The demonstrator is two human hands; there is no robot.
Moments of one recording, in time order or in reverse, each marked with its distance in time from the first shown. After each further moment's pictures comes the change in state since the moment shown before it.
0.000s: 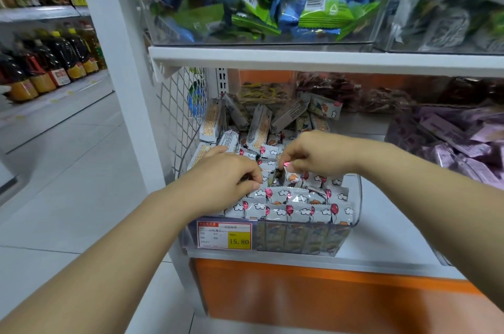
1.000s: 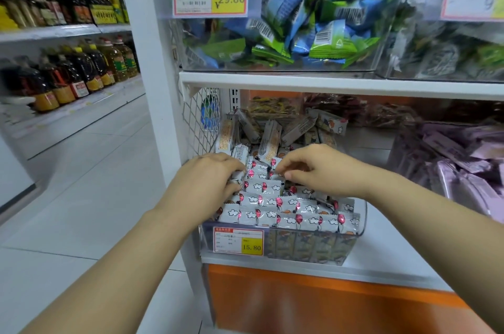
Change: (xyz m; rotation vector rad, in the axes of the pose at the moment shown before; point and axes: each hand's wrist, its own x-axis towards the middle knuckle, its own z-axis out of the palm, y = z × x) left_hand -0.033 -0.013 -0.018 0.213 0.241 -0.144; right_hand -0.023 -0.028 0.000 0.189 0.197 -0.057
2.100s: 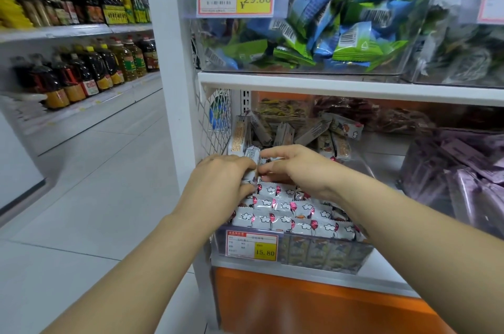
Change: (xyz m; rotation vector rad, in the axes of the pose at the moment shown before) left_hand -0.001 0.003 0.001 -0.071 0.070 -0.072; right_hand 0.042 -0.031 0.029 0.812 -0.024 0.252
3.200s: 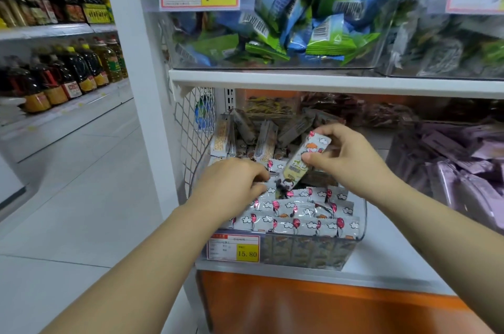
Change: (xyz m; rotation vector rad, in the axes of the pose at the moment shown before) left_hand 0.023 0.029 0.018 -0.073 -0.146 0.060; right_hand -0.041 0.032 -0.064 -0.235 0.504 -0.262
